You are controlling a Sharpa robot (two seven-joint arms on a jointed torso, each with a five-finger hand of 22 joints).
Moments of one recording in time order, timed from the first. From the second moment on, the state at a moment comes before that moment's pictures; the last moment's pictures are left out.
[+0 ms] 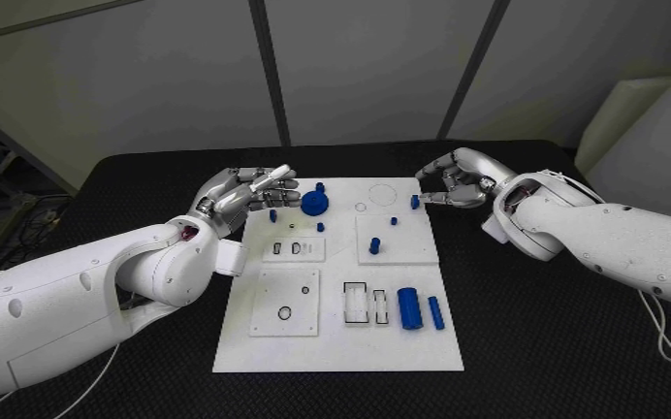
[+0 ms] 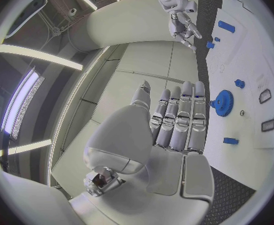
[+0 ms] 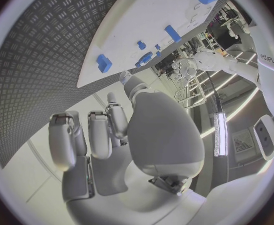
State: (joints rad) left arm 1.15 -0.91 0.03 1.59 -0.01 -0.26 0.40; left_hand 1.40 0.14 -0.25 0.00 0.21 0.98 0.20 0.09 0.14 1.03 0.15 0.20 0.07 1.10 0.12 0.14 0.12 0.19 0.86 0.23 0.40 0.14; right arm 1.22 -0.88 0.03 1.35 -1.17 -0.36 0.08; right_hand 1.37 -0.17 0.27 0.12 0.13 0.90 0.13 0.06 0.15 1.44 0.04 1.26 1.31 1.47 -0.04 1.47 1.31 0.01 1.46 0.07 1.56 1.31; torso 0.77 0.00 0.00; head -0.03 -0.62
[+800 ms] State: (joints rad) left arm 1.15 -0.91 0.03 1.59 -0.01 -0.25 0.40; left_hand 1.40 0.14 -0.25 0.00 0.21 0.98 0.20 0.09 0.14 1.03 0.15 0.20 0.07 1.10 0.12 0.14 0.12 0.19 0.86 0.23 0.40 0.14; right arm 1.20 -0.83 0.03 1.29 -1.20 -0.33 0.04; right_hand 1.36 -0.17 0.25 0.13 0.13 0.92 0.12 0.07 0.15 1.44 0.04 1.28 1.31 1.47 -0.04 1.47 1.31 0.01 1.46 0.07 1.56 1.31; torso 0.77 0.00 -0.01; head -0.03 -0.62
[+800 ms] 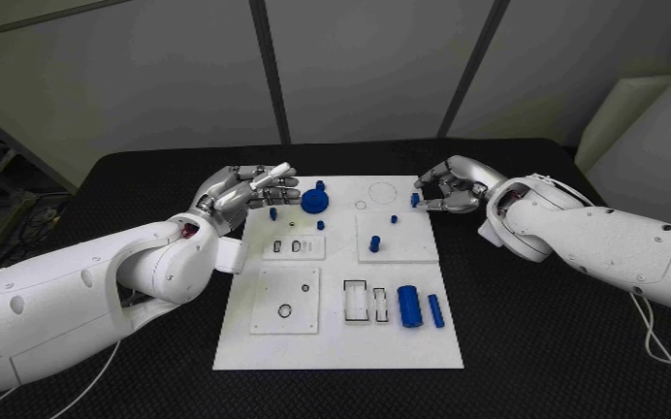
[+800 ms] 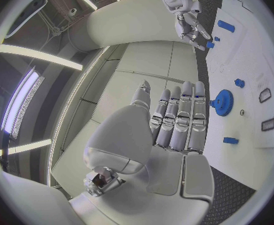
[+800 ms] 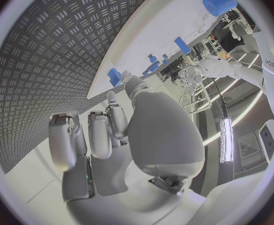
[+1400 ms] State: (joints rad) left arm 1.15 -0.91 0.03 1.58 -0.01 -0.25 0.40; left_hand 1.40 0.14 -0.25 0.00 0.21 0.98 0.20 0.09 0.14 1.03 0.15 0.19 0.07 1.10 0.12 0.14 0.12 0.19 0.86 0.23 0.40 0.14; right arm 1.19 -0.81 0.03 1.26 -1.24 -0.32 0.00; right_hand 1.36 -0.15 0.25 0.13 0.13 0.95 0.12 0.07 0.15 1.45 0.03 1.29 1.31 1.47 -0.04 1.47 1.31 0.01 1.46 0.07 1.56 1.31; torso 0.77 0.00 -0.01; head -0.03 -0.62
